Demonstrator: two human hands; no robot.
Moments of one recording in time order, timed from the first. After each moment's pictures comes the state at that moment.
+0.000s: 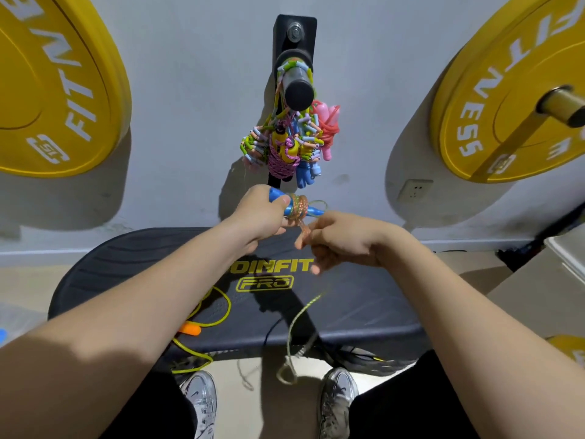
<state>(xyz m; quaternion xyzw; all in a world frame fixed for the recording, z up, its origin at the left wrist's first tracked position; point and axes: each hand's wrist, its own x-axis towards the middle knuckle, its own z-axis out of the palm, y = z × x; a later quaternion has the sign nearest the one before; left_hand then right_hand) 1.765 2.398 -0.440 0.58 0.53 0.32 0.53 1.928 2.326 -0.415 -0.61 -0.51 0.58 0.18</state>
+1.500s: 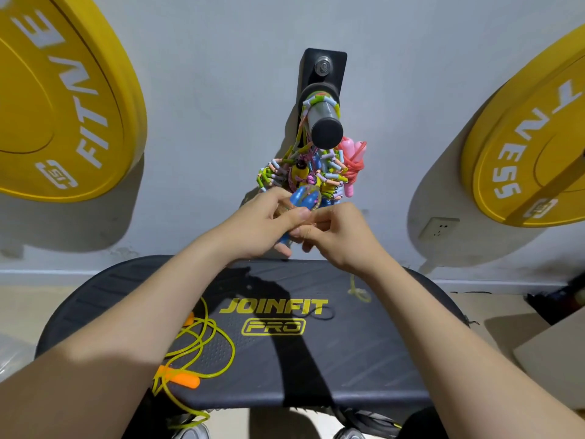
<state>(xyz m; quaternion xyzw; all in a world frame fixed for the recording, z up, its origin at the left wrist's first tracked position) 1.728 2.453 -0.416 0.72 0.39 0.29 0.50 1.915 2.405 -0.418 -0.56 -0.70 0.27 0.36</state>
